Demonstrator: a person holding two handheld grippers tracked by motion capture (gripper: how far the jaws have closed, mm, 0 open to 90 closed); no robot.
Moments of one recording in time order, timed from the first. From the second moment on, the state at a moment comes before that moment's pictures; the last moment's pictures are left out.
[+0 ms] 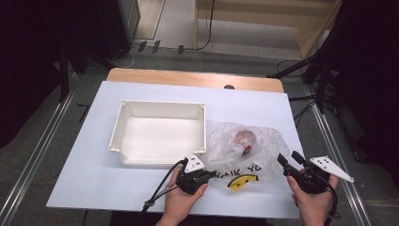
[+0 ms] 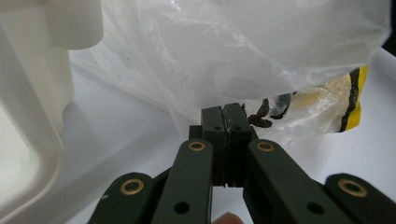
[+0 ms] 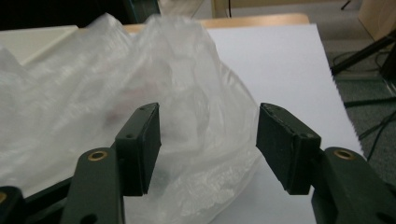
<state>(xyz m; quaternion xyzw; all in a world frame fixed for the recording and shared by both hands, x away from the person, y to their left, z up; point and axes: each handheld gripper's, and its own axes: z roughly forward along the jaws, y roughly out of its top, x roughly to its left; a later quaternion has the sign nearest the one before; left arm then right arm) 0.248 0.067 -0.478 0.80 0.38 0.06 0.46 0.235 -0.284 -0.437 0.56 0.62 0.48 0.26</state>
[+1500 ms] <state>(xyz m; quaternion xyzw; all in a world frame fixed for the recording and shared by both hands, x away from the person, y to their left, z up) 0.248 0.068 -0.478 0.80 0.38 0.06 0.46 0.286 -0.230 -0.442 0.50 0.69 0.45 0.25</state>
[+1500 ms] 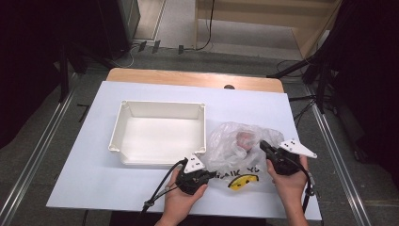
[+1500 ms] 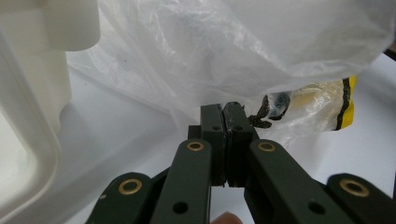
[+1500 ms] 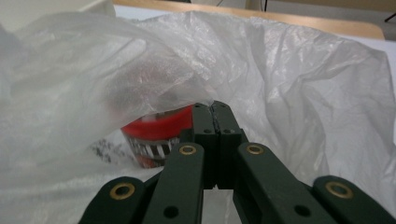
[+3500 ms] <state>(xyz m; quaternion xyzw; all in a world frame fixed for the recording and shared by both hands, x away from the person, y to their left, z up) 0.258 0.075 -0.412 0.72 0.39 0.15 0.56 0.262 -0.238 -0.431 0.53 0.63 0.51 0.25</state>
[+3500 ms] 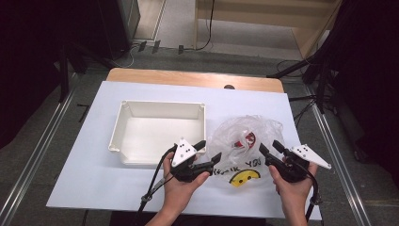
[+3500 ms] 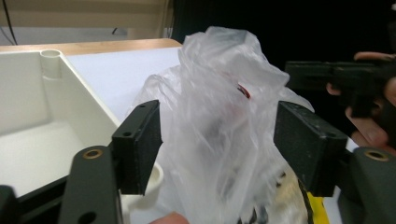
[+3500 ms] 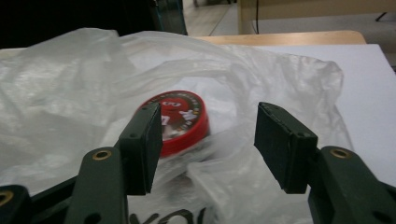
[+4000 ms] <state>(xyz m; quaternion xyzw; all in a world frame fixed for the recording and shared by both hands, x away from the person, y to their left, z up) 0.272 0.044 -0.429 0.80 0.37 0.15 0.45 0.251 -0.203 -0.427 0.48 0.65 0.55 0.20</state>
